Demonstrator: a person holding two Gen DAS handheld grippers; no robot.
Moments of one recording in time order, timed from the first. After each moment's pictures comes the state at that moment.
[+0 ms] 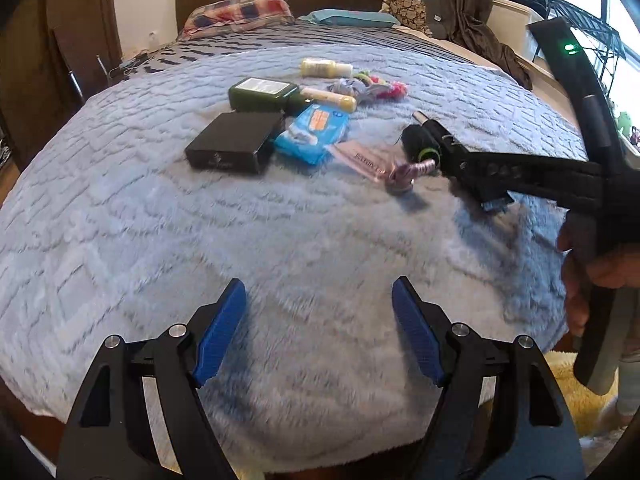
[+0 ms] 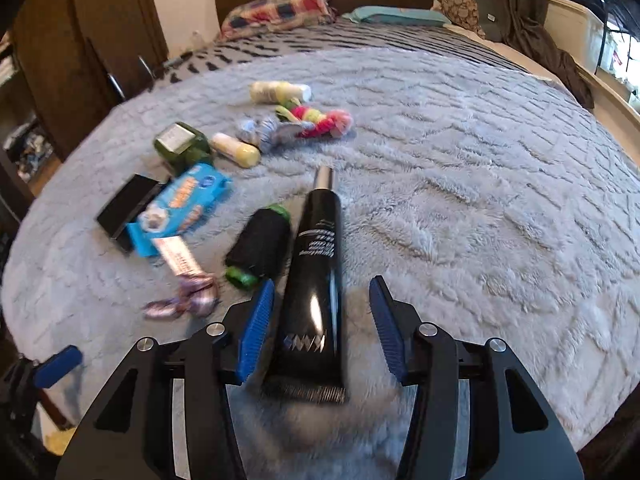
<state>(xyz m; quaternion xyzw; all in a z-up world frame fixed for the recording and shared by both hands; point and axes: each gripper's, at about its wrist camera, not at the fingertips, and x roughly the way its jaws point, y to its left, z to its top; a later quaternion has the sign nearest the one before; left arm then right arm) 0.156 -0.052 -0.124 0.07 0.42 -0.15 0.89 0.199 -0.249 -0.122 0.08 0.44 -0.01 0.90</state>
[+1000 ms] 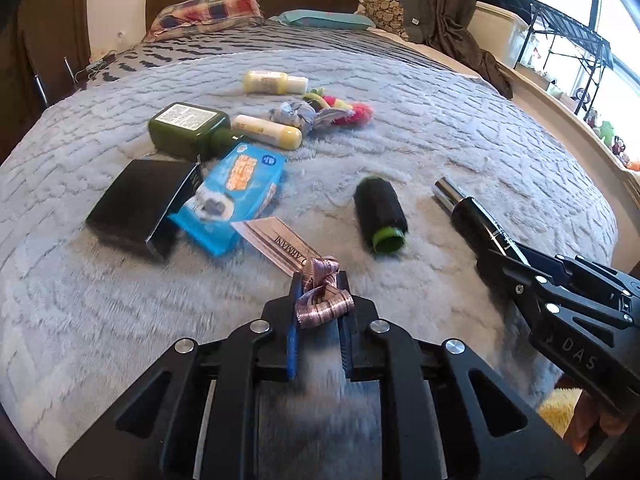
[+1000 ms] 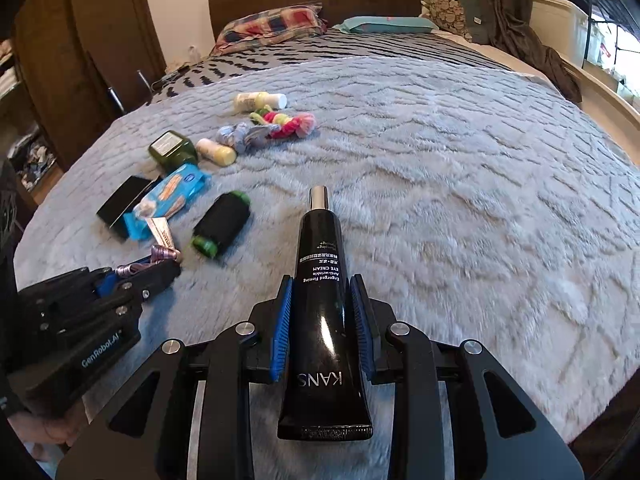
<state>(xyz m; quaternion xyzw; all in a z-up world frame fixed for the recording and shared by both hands) 0.210 -0.104 -0.124 0.04 0.42 -0.20 0.88 0.147 -0.275 -0.117 0.09 0.41 -0.01 0.91</state>
